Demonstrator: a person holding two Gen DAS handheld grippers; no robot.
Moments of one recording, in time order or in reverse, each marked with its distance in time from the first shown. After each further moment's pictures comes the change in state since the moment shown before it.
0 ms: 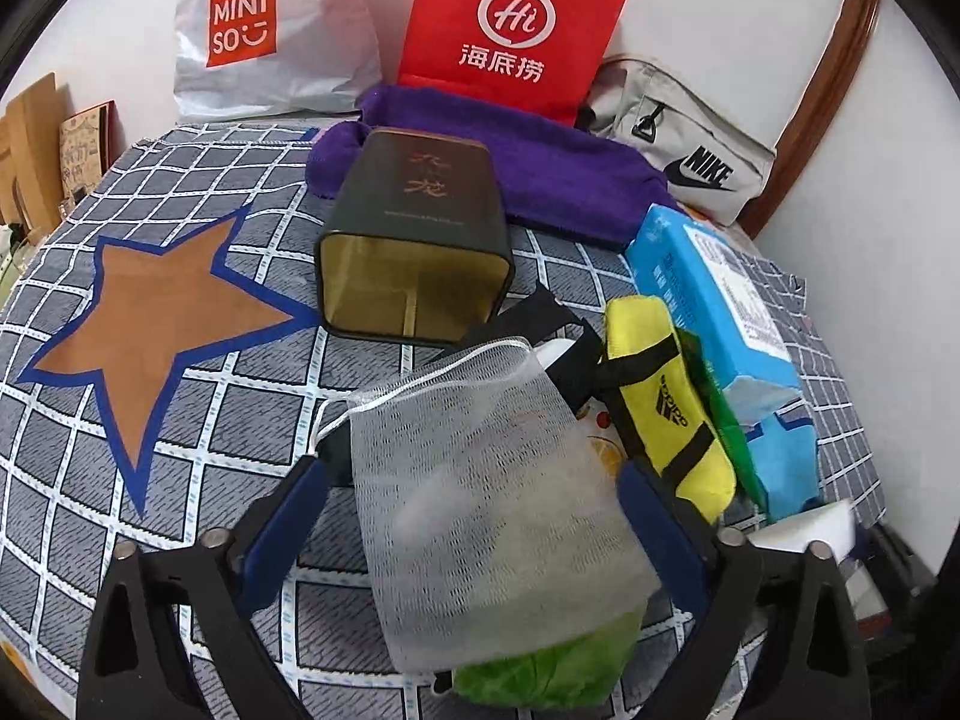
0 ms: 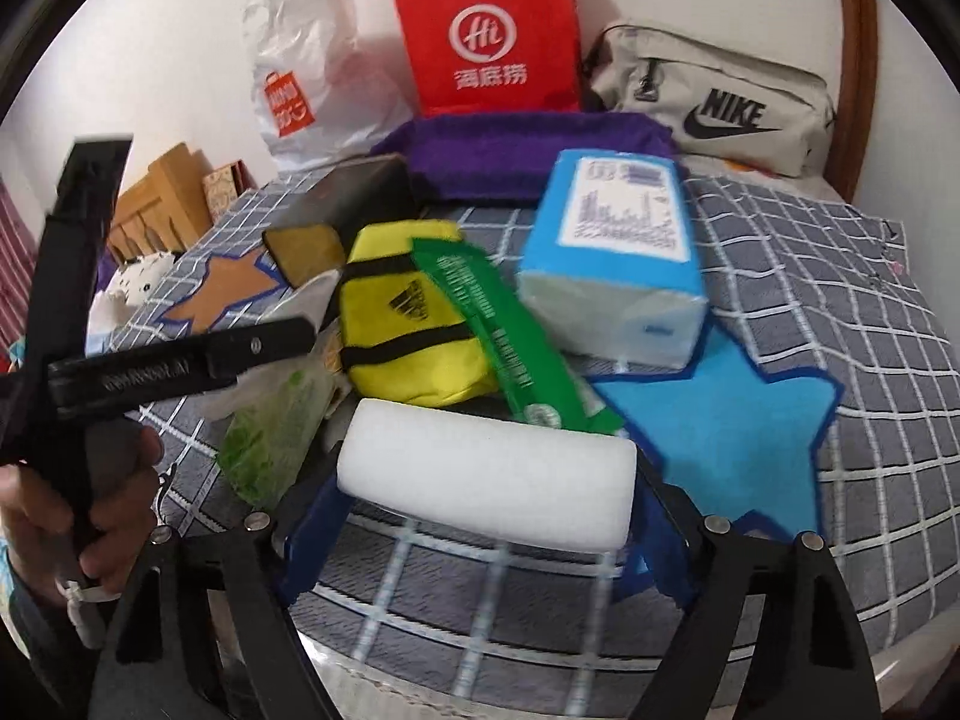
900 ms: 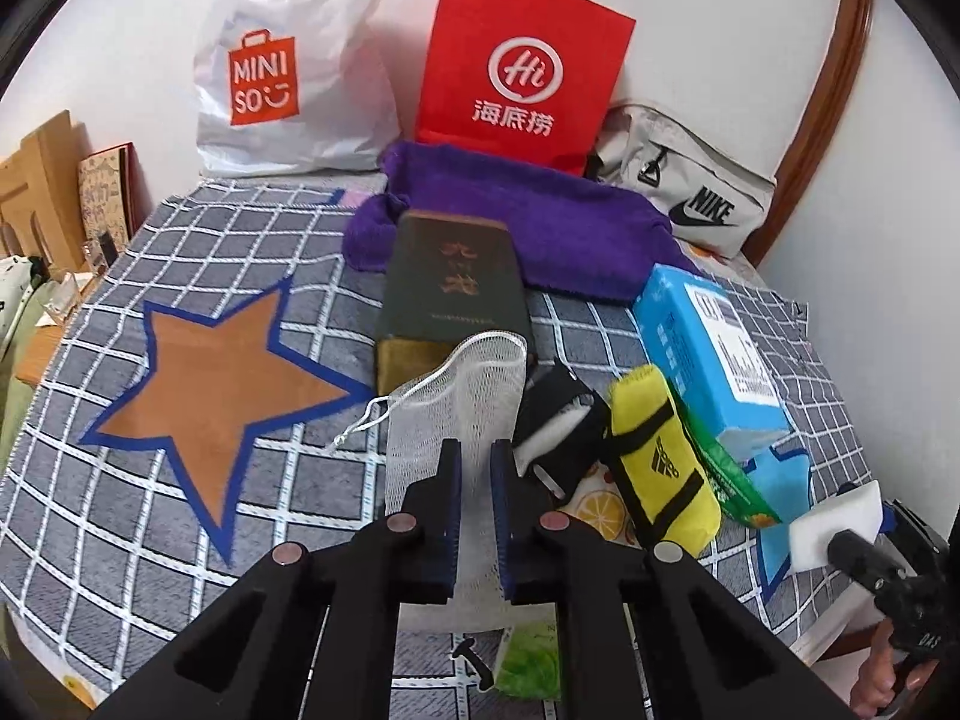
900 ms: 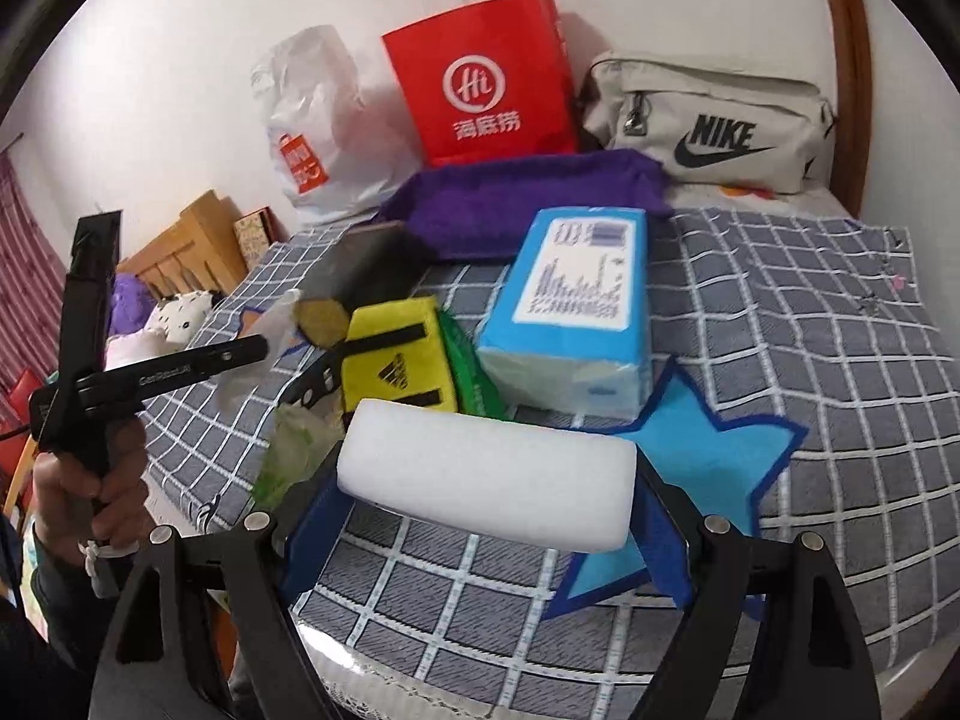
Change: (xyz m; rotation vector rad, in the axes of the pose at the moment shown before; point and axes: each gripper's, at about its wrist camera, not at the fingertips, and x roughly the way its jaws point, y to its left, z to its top) left arm -0.040 0.011 0.027 0.013 -0.067 0.035; right arm -0.035 -0.039 0.024 0.039 -0.054 0.110
